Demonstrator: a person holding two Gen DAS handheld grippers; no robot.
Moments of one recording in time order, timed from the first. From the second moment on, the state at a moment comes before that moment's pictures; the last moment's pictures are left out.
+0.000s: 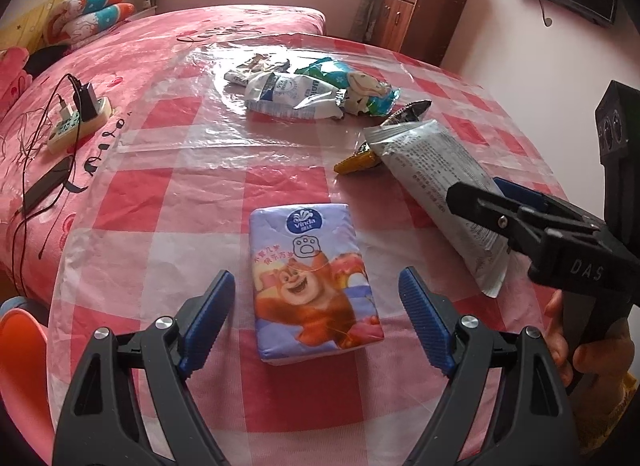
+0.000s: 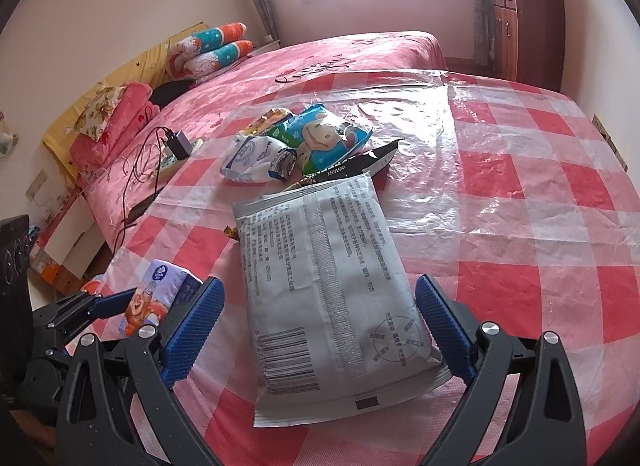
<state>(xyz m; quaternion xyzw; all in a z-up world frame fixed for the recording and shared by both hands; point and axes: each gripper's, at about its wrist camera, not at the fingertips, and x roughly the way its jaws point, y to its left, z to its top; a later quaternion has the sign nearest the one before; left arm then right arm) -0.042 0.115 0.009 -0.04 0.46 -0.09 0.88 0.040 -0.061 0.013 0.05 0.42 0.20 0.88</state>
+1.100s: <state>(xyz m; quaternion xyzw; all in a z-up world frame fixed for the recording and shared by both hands) -0.056 0.129 0.011 -0.08 0.44 -0.08 0.89 0.037 -0.075 0.013 0.06 0.41 0.17 0.89</state>
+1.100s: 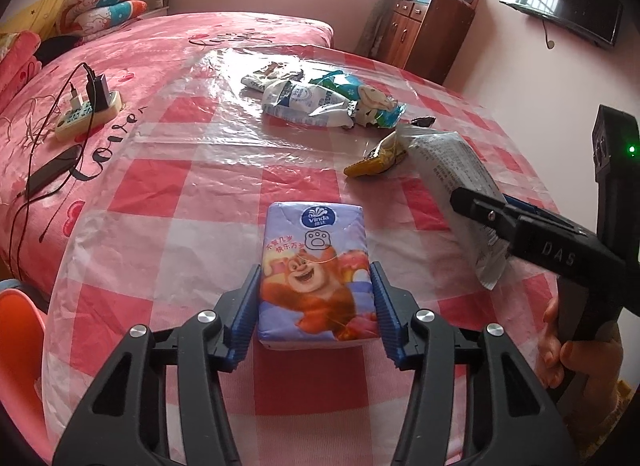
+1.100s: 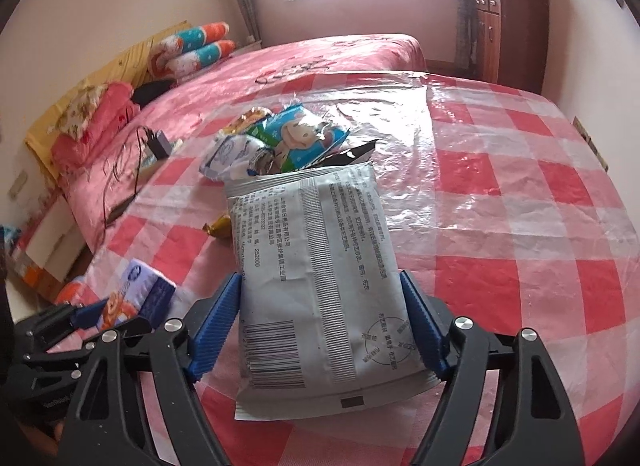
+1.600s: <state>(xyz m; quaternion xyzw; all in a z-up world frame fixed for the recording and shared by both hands) -0.077 0.154 0.024 -0.10 0.41 -0.10 0.90 0.022 -0.093 0.021 0.10 0.38 0.14 0.91</state>
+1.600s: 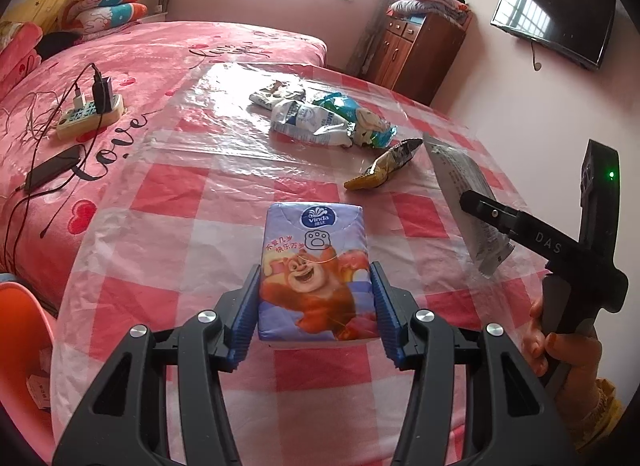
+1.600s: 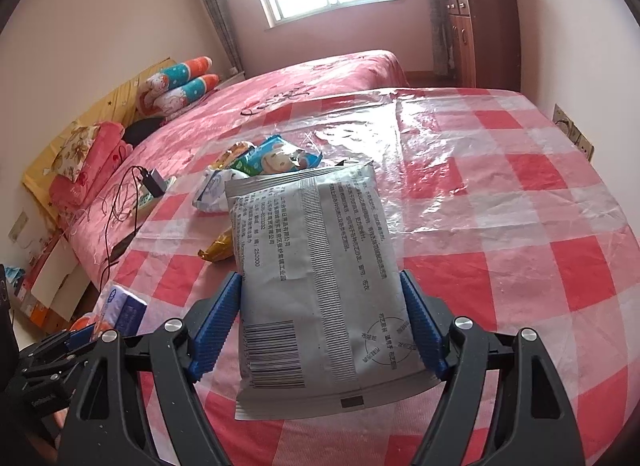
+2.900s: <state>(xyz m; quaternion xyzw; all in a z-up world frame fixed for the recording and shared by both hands) -0.133 0.307 0.023 -0.17 0.37 0.00 0.91 -0.019 0.042 0.030 0.07 0.44 0.26 0.86</state>
